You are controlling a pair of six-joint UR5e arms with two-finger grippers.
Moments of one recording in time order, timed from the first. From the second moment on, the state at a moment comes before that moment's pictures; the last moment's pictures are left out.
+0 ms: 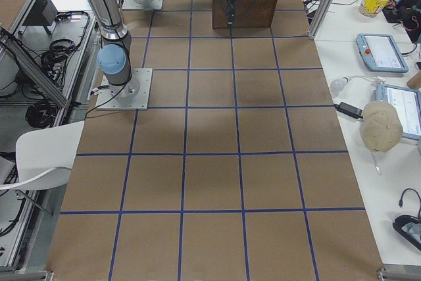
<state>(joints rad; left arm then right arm) -1.42 -1.88 -1.28 -1.61 1.58 0.22 1.65 -1.48 1.58 -1.62 -1.64 0.06</state>
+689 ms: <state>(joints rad) -1.58 -1.80 -1.38 -1.62 1.58 0.00 1.65 -1.48 1.58 -1.62 -1.64 0.06</state>
